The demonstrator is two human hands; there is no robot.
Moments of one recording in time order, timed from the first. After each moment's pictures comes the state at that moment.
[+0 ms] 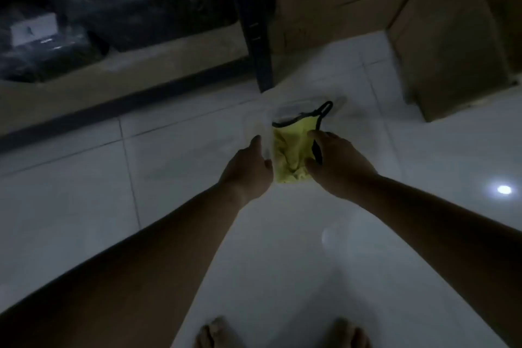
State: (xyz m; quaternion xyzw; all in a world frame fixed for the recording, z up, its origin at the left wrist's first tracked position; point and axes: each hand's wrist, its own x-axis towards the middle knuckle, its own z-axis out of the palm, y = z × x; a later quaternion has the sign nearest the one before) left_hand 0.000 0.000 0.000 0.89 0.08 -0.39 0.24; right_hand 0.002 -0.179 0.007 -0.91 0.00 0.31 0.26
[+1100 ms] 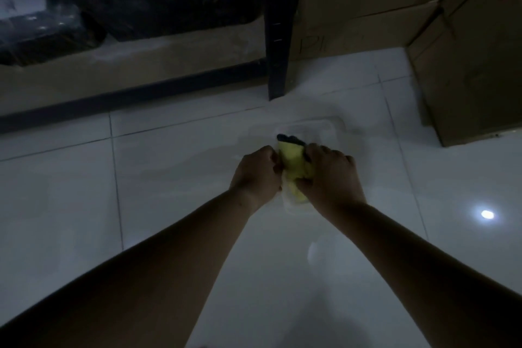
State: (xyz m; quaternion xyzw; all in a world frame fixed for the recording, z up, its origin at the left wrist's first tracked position) left_hand 0.010 -0.001 -0.032 0.85 0.16 -0.35 0.37; right_hand 0.002 -0.153 -0.041 -0.97 -0.04 0.17 0.19
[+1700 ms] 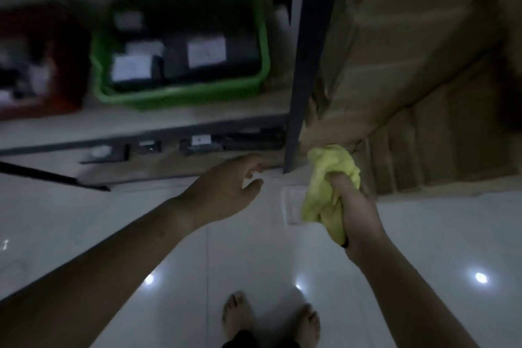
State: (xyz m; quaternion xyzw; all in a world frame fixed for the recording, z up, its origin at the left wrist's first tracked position) left_hand -0.002 0.087 0.534 0.91 -0.01 -0.24 0.34; right_hand -0.012 -0.144 0.528 -0.61 0.26 0.19 0.72
